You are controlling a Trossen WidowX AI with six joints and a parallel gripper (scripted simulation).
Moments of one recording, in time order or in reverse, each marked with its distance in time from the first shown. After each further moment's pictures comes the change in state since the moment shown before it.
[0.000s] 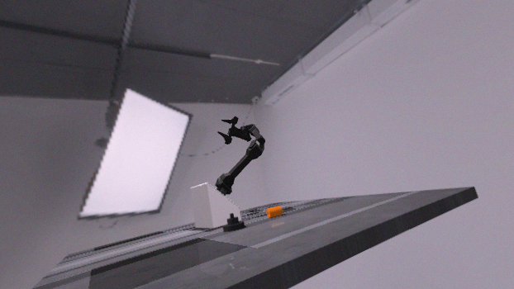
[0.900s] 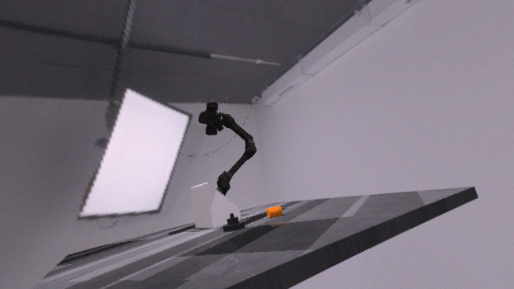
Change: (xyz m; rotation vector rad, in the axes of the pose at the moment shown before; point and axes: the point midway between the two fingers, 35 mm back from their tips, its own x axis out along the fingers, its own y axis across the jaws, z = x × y) arm 0.140 -0.031 -0.220 0.177 1.062 -0.232
